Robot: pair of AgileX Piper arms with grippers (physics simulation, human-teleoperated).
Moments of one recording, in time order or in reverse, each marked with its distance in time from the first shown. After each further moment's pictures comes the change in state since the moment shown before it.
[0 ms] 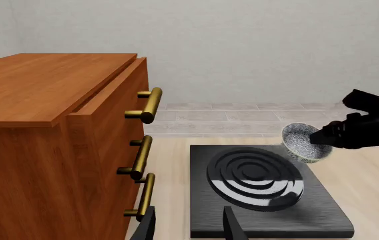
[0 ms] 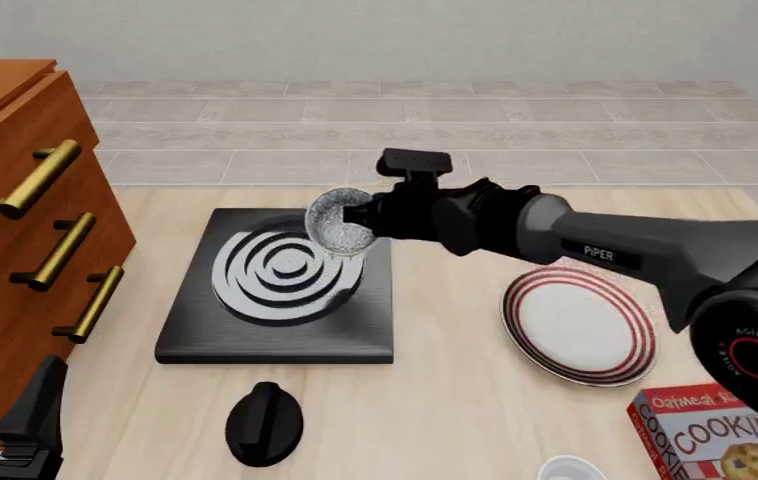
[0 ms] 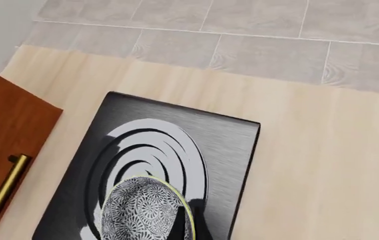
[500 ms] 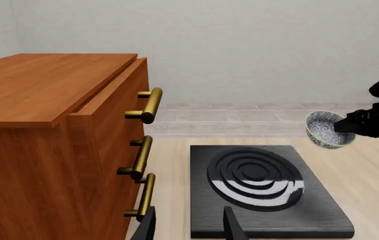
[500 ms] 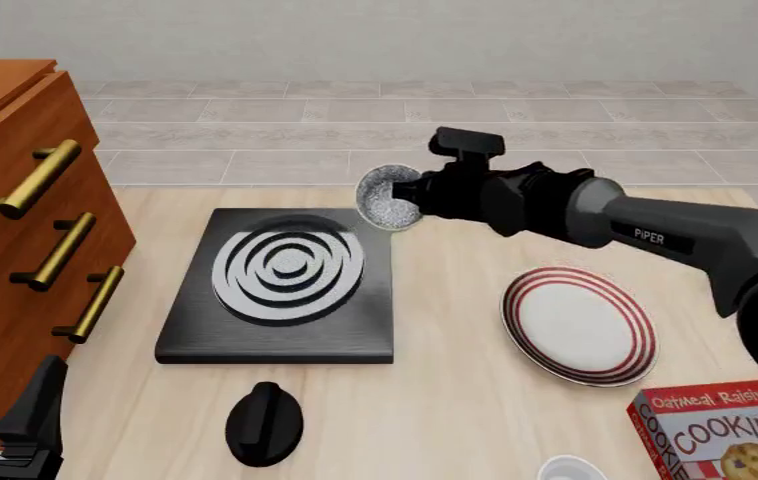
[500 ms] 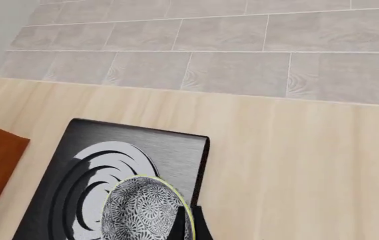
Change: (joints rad) left arm 0.000 0.000 0.000 0.000 0.000; right arm -0.129 -0.055 0.041 -0.016 -0.021
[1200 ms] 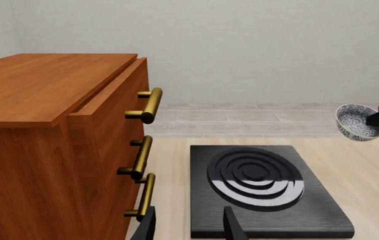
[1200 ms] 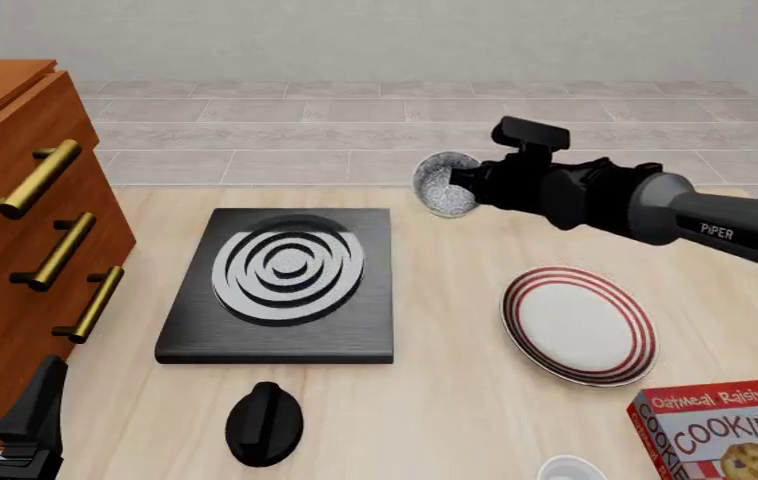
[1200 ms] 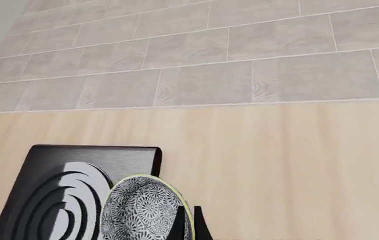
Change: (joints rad) left arm 0.000 0.000 0.000 0.000 0.000; right arm -0.144 -0.084 0.098 -0.035 -0.006
